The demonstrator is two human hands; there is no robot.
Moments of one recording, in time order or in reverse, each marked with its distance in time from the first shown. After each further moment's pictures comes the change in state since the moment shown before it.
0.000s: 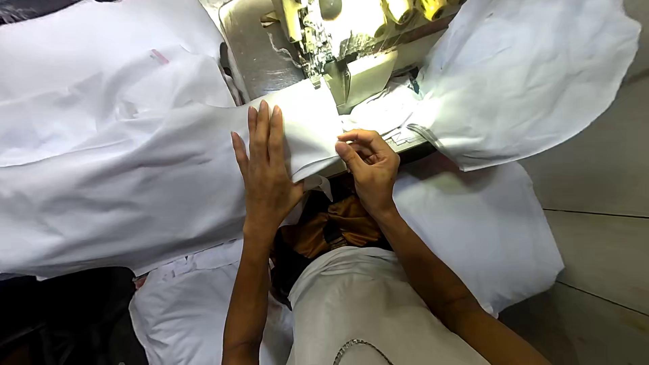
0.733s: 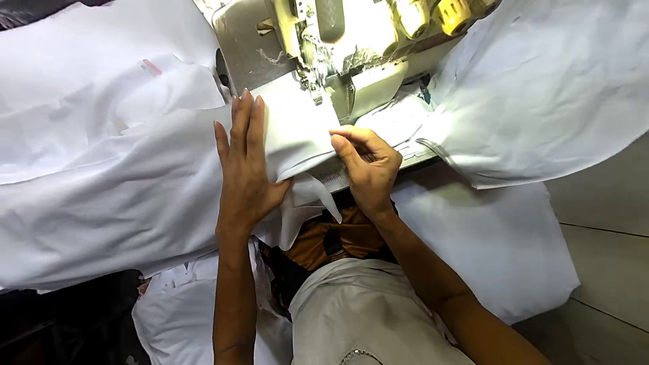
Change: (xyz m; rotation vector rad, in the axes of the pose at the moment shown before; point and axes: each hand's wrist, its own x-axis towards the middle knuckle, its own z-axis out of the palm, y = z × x) left_hand 0.032 -0.033 -0.014 -0.074 -0.109 0.050; right_hand 0.036 0.003 0.016 0.023 0.033 -0.122
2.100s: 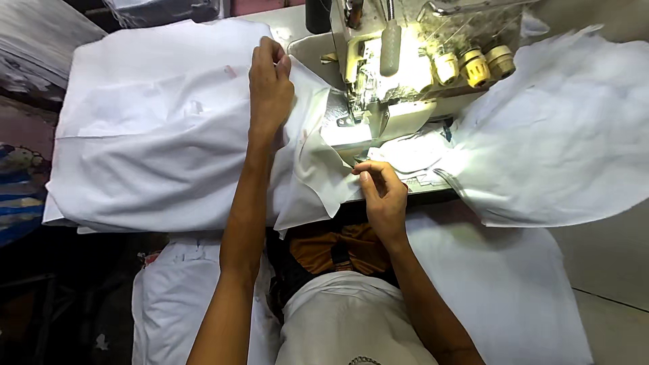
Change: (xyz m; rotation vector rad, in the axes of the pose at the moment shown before) left_hand 0.122 -0.068 -0.011 -0.229 0.312 -0.338; right_hand -0.024 0.004 -0.013 -0.215 -0.166 0.113
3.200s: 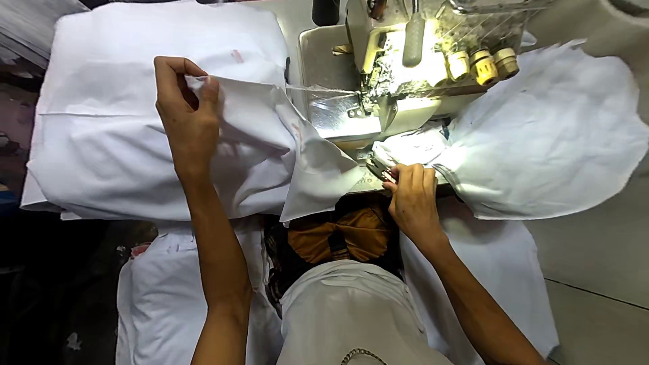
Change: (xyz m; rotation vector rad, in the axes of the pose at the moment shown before) left_hand -0.085 -0.039 -0.120 -0.104 0.184 0.024; right_hand -0.008 0.022 -0.054 -1.035 -0.167 -0.234
